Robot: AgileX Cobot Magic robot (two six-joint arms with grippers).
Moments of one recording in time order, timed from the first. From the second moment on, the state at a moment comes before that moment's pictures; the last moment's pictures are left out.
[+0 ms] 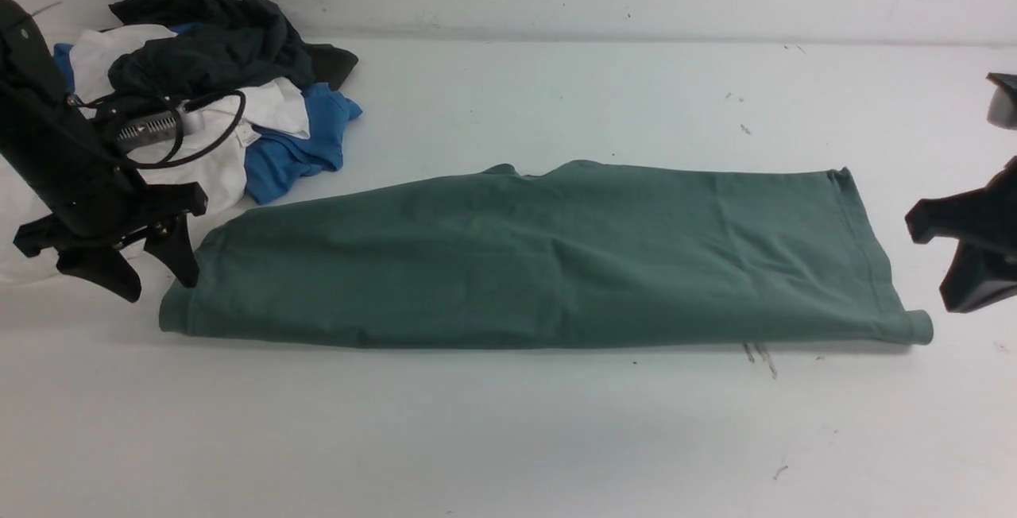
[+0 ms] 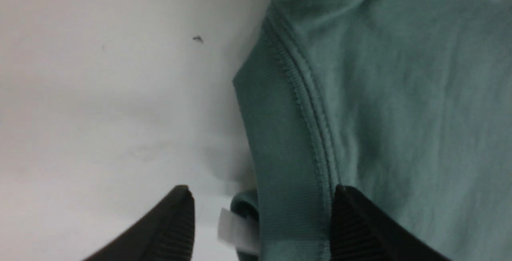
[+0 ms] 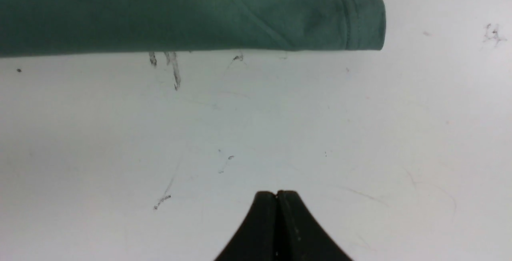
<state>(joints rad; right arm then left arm) 0.00 1.56 -1.26 0.12 1.24 -0.02 0.19 2.13 -1.67 -0.25 1.20 0.06</state>
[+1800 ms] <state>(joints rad) 0.00 1.56 -1.26 0.18 1.17 -0.06 -0.38 2.01 -1.83 -0.50 1.14 -0.01</state>
